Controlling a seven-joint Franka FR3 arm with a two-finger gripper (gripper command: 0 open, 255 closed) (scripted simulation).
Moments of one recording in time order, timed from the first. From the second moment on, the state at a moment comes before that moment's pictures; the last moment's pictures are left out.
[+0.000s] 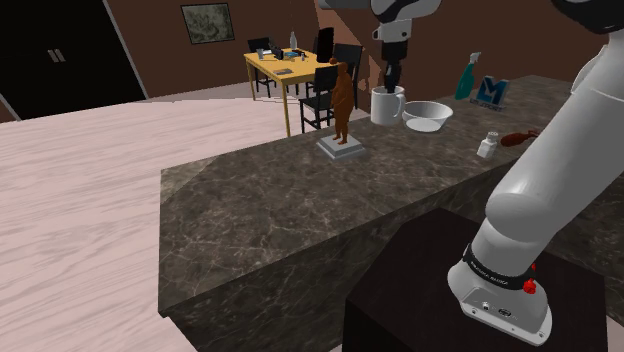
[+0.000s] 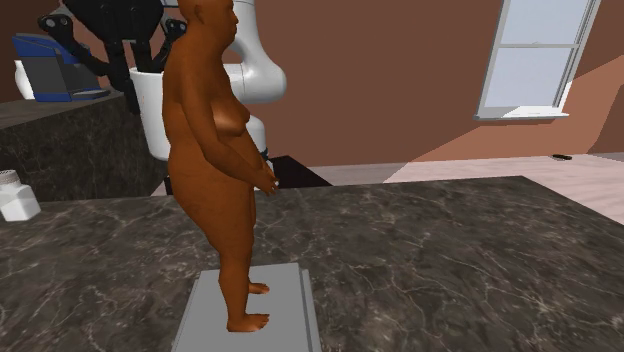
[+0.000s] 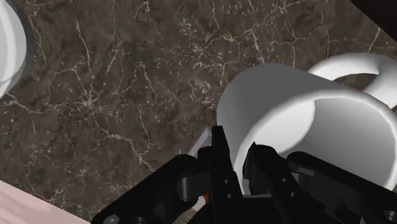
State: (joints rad) arm -0.20 -0.13 -0.28 -1.96 -0.08 1.74 -0.68
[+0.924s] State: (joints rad) arm -0.35 -0.22 -0.47 -2.04 -0.17 1.77 -0.98
